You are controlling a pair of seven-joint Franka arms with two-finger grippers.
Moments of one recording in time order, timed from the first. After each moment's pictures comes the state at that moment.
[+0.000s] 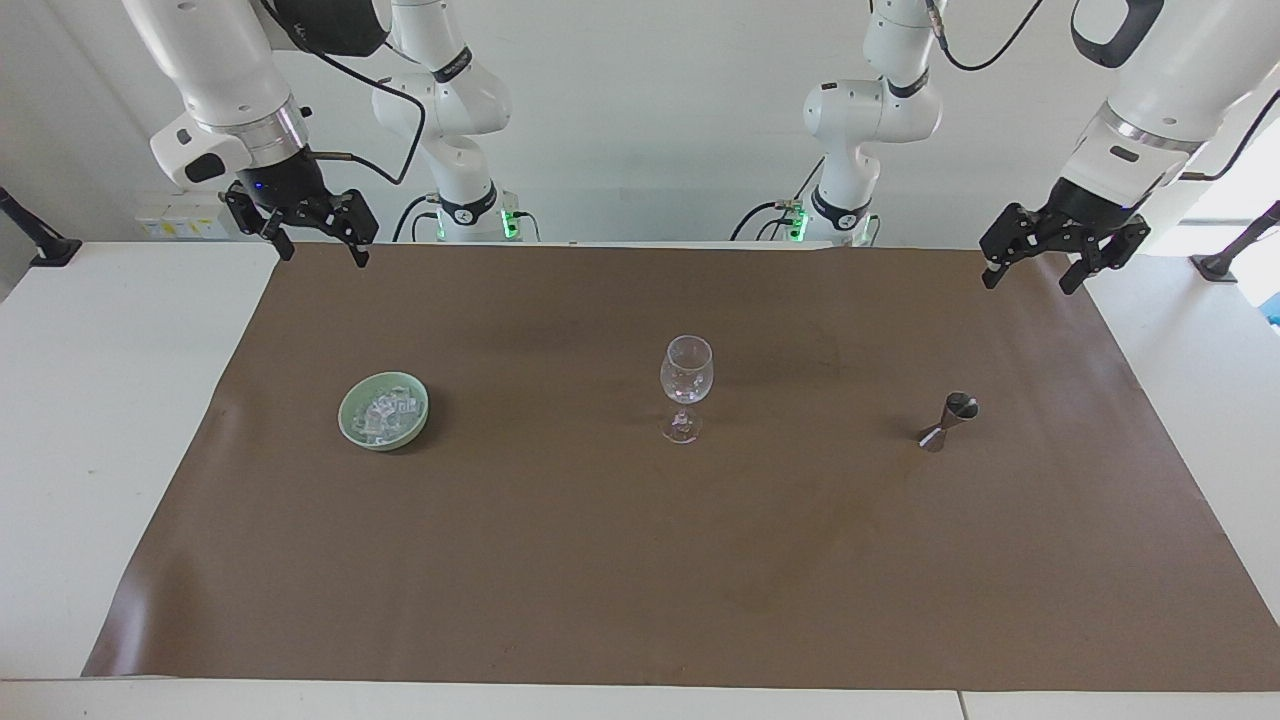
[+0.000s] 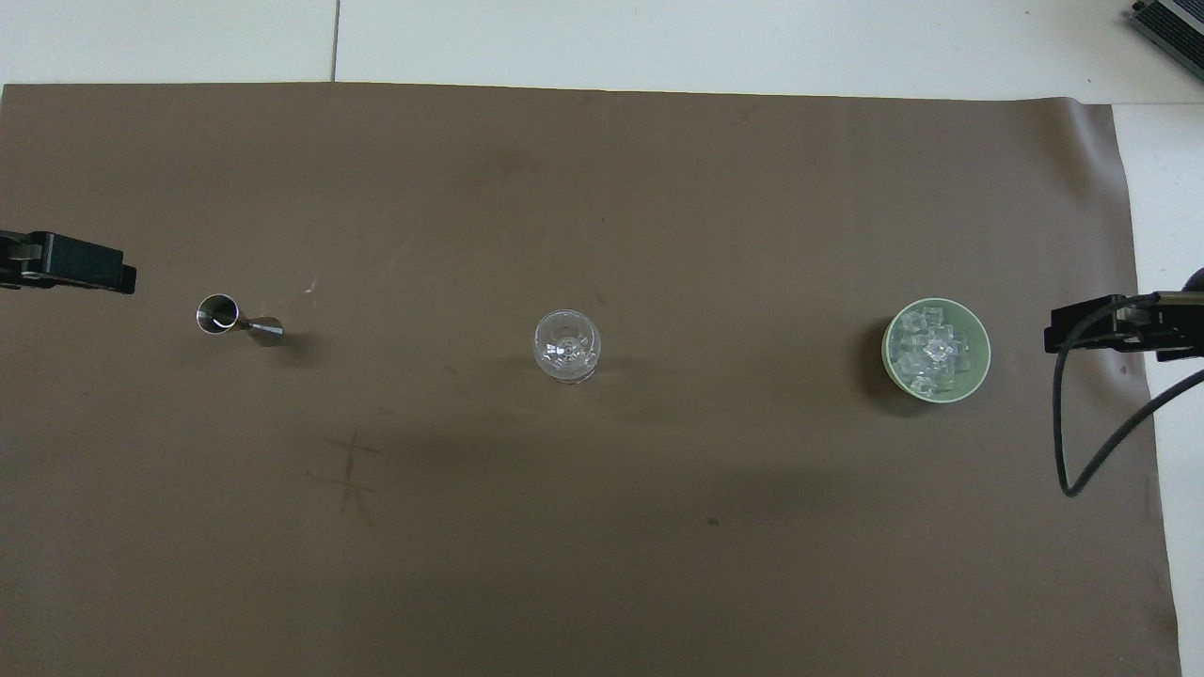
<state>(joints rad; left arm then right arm) -0.11 0.09 0.07 -1.41 -0.07 1.55 0.06 0.02 -0.09 -0.05 -1.68 -0.03 1.58 0.08</state>
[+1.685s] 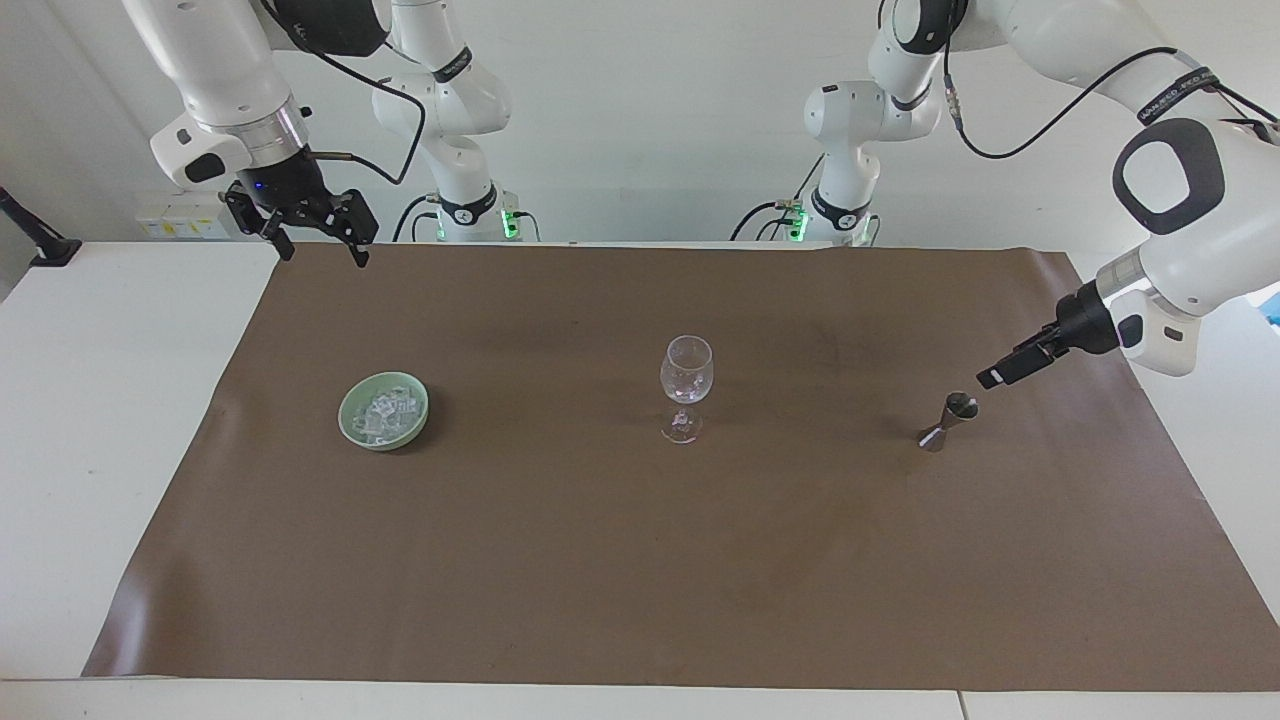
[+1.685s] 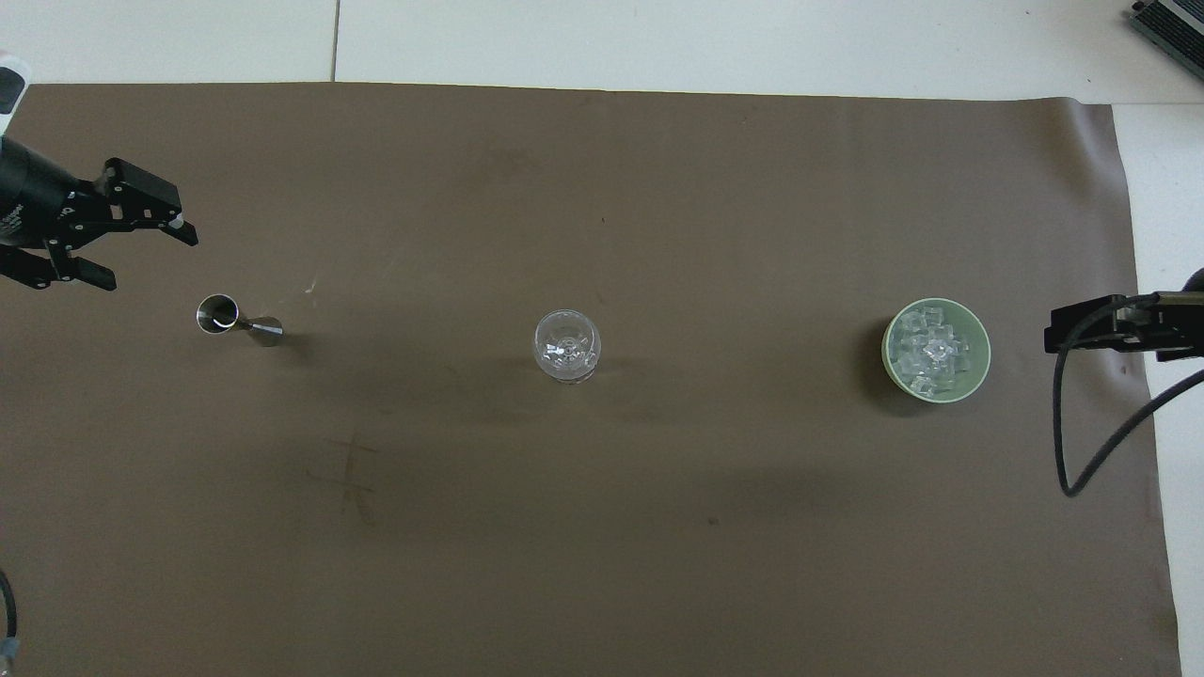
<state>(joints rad) 0.00 0.32 0.12 -1.39 -0.35 1.52 -0.45 0.02 -0.09 -0.05 -1.68 -0.03 1.58 0.08</state>
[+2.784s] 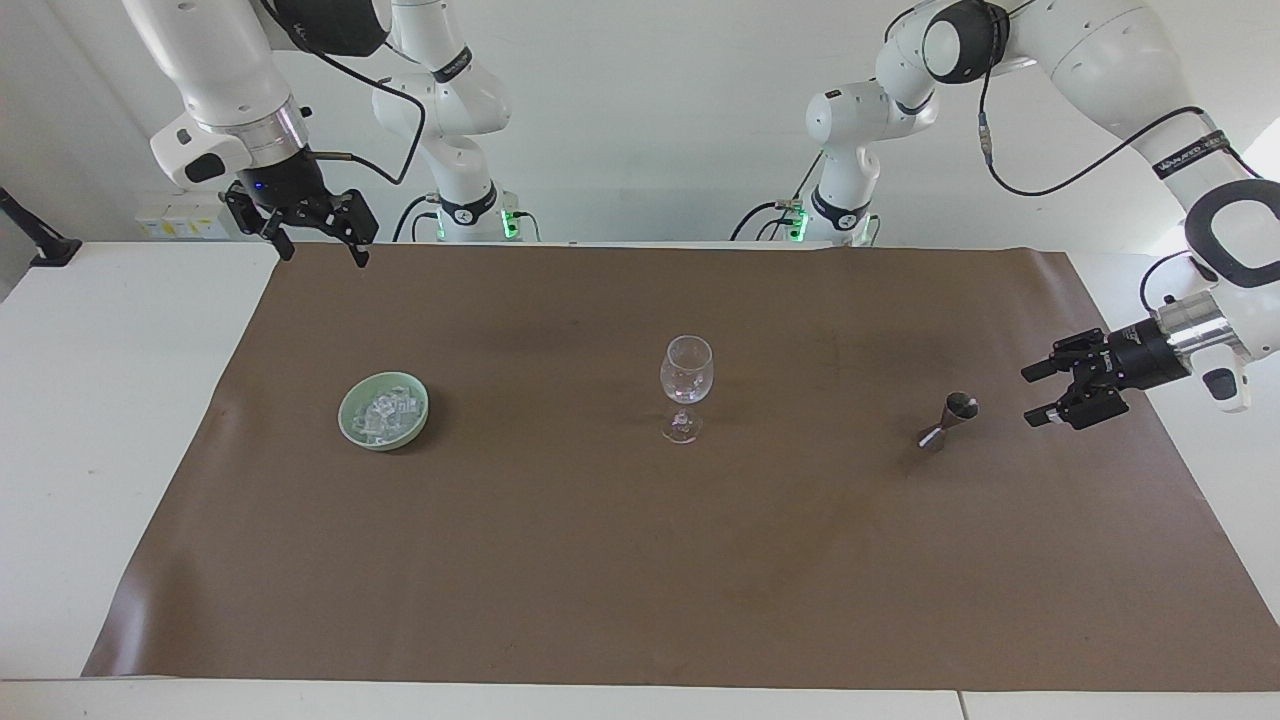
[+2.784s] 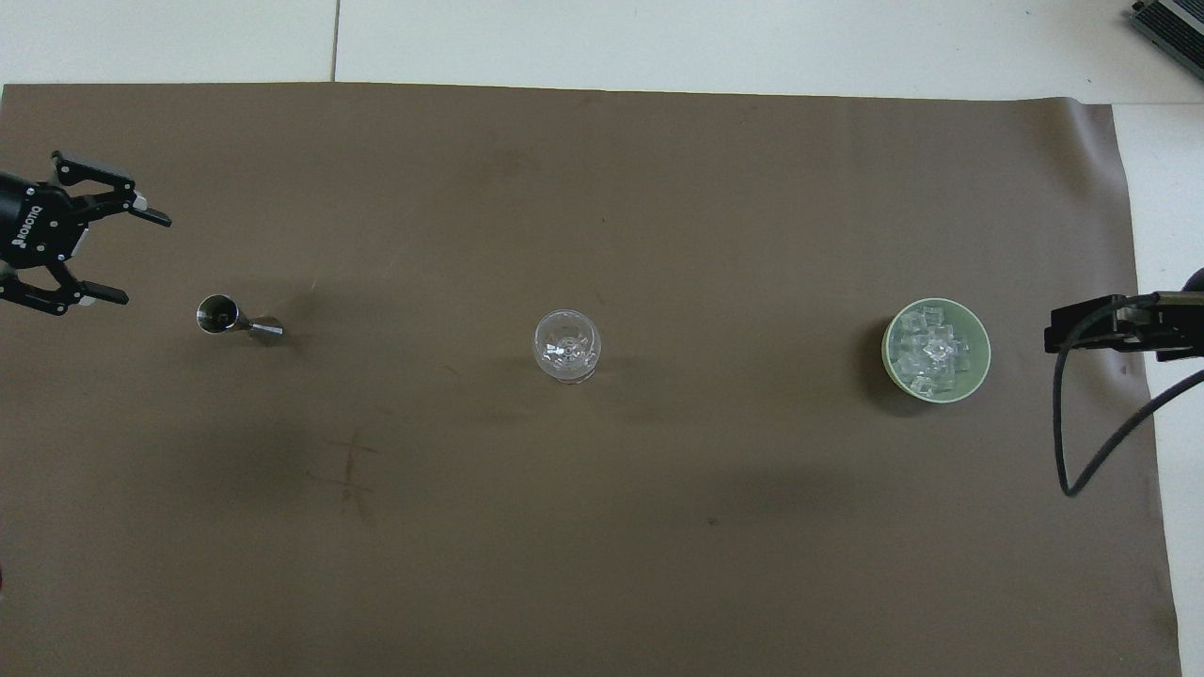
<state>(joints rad) 0.19 0.45 0.12 -1.40 -0.65 1.52 -0.65 0.02 -0.09 -0.05 -1.68 -0.03 1.58 0.08</state>
